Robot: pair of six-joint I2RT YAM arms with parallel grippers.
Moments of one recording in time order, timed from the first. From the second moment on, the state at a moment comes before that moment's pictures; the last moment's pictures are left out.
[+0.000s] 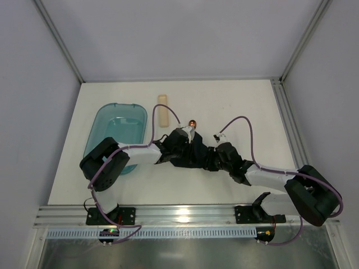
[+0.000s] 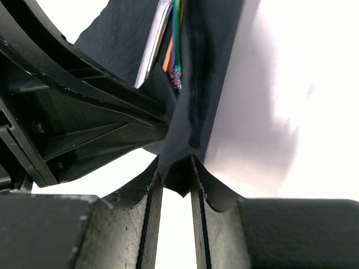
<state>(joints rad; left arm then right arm) -0.85 1.78 0.93 0.06 0.16 -0.60 0.68 1.26 0.36 0.27 -0.06 0.69</state>
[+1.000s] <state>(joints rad) -0.85 1.66 0.95 -0.05 0.06 -0.61 0.71 1.37 0.40 0.33 -0.08 0.73</state>
